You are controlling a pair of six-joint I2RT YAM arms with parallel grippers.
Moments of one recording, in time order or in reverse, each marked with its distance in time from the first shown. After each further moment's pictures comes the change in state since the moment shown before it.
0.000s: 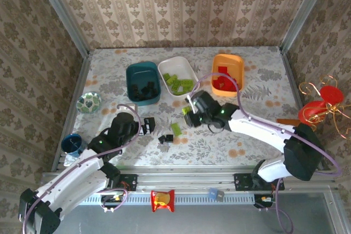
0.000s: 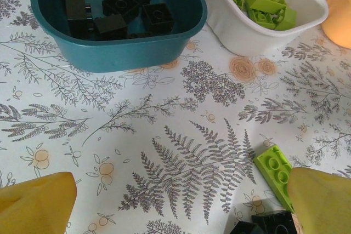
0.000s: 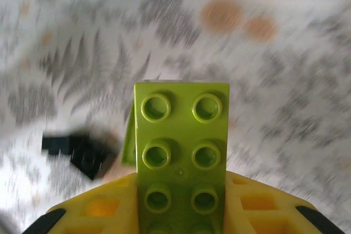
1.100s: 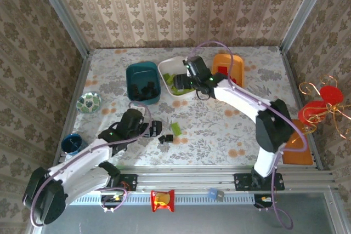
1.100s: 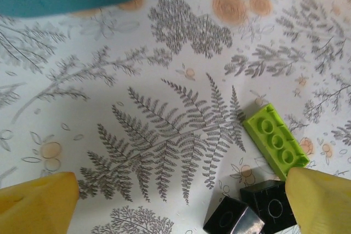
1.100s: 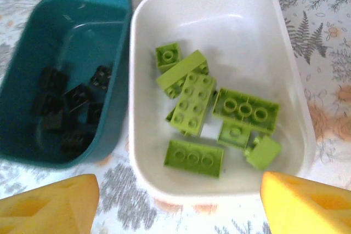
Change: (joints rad) left arm -0.003 0.262 0.023 0.071 0.169 0.010; right arm -0.135 0.291 0.375 0.066 0.089 0.056
